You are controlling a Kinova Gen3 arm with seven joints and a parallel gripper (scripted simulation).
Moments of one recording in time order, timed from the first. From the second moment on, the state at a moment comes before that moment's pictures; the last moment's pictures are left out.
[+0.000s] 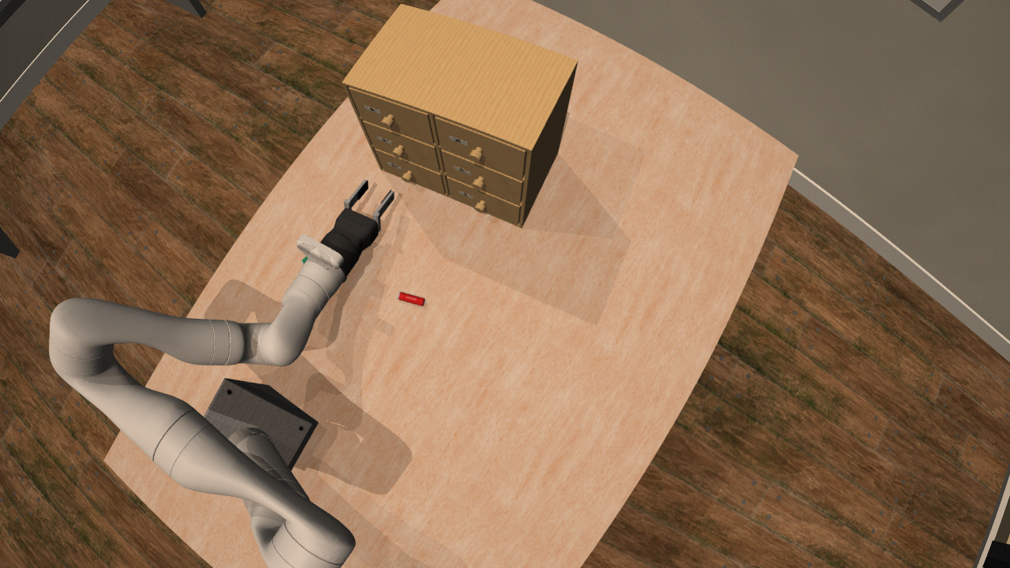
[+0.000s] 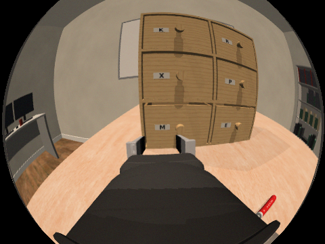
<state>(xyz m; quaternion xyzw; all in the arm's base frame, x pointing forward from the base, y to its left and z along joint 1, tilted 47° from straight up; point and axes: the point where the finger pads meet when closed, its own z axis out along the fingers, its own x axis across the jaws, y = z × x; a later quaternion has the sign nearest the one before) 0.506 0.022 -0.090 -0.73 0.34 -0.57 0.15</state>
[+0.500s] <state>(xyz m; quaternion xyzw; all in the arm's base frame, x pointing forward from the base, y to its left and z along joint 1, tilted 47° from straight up) 0.506 0.060 -0.051 -0.73 0.34 -0.57 0.15</state>
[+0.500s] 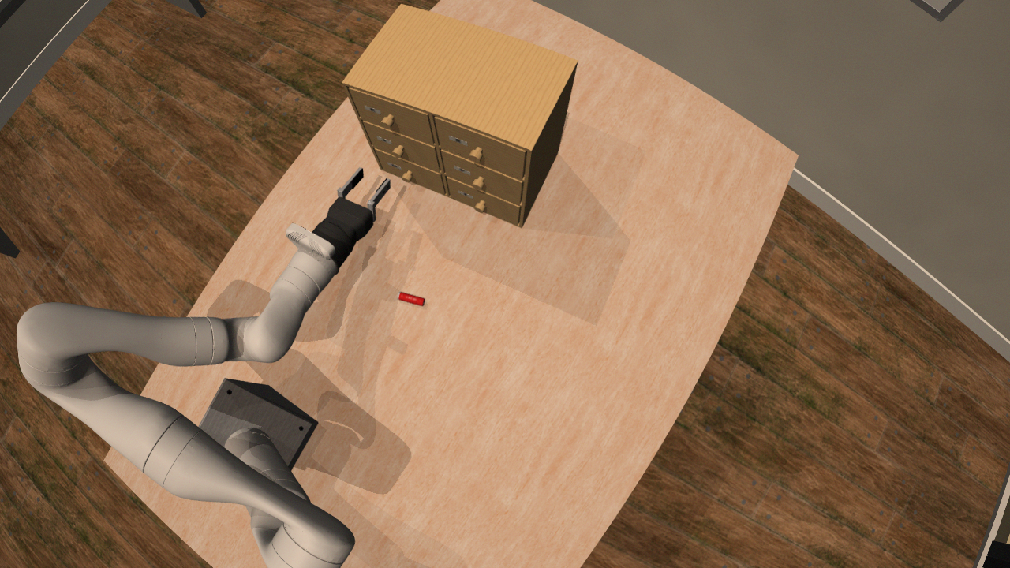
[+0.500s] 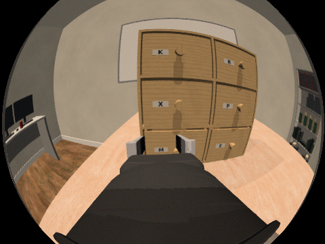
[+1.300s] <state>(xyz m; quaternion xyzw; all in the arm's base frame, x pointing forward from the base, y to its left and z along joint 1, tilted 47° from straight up) 0.505 0.080 -0.039 -0.73 0.34 -0.57 0.15</state>
